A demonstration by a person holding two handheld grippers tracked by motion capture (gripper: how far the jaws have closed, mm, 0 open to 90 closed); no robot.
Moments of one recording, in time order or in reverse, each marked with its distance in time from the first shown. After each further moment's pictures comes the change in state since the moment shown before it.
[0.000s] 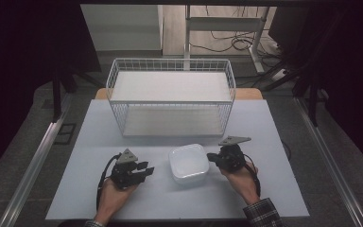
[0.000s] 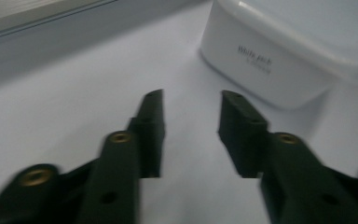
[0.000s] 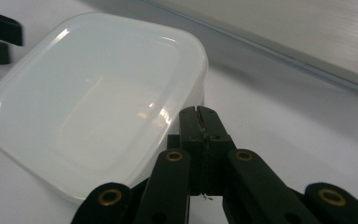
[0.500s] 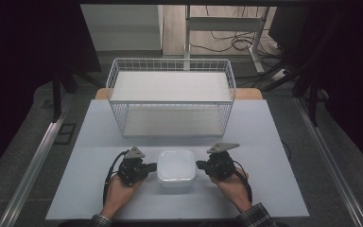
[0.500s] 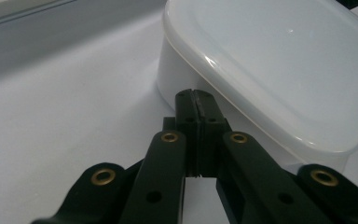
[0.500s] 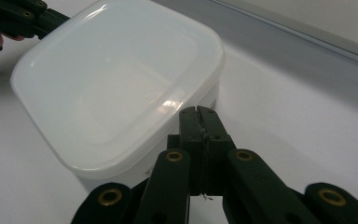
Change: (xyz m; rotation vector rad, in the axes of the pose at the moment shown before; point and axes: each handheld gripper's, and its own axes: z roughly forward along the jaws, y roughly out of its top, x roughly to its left) left arm -0.002 0.009 0.014 0.043 -0.052 0.006; right arm 0.036 -0.001 0.008 0.019 0.067 -0.042
